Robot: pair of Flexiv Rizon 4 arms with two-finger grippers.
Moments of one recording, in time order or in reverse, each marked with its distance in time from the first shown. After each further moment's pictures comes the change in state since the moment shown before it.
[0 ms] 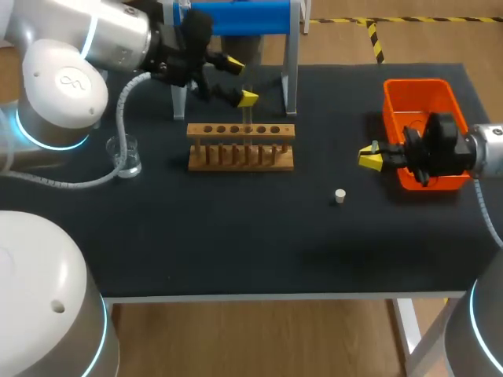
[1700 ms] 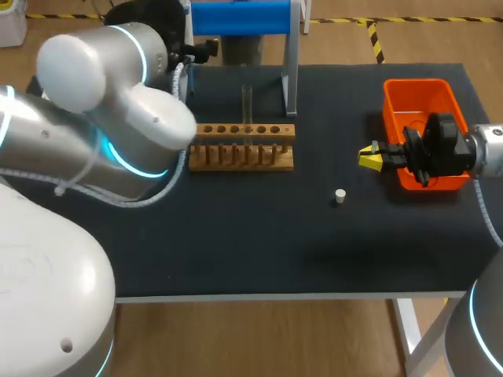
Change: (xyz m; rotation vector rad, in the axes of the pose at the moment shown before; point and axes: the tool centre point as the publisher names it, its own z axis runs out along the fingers) left arm -0.166 0.016 -0.034 0.148 -0.848 -0.382; right arm 0.000 0.000 0.000 0.000 -0.001 0.000
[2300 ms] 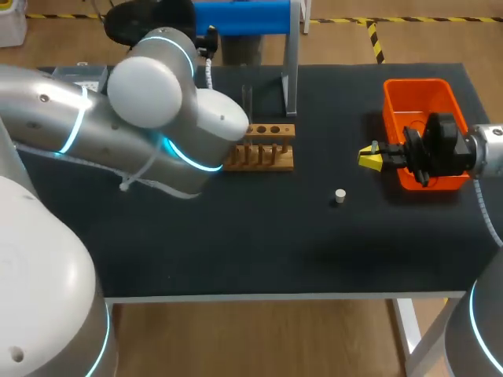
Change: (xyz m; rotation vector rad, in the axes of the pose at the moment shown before) left arm -0.027 -0.005 0.029 0.077 -0.273 -0.075; right arm 0.000 0.000 0.000 0.000 0.000 0.000
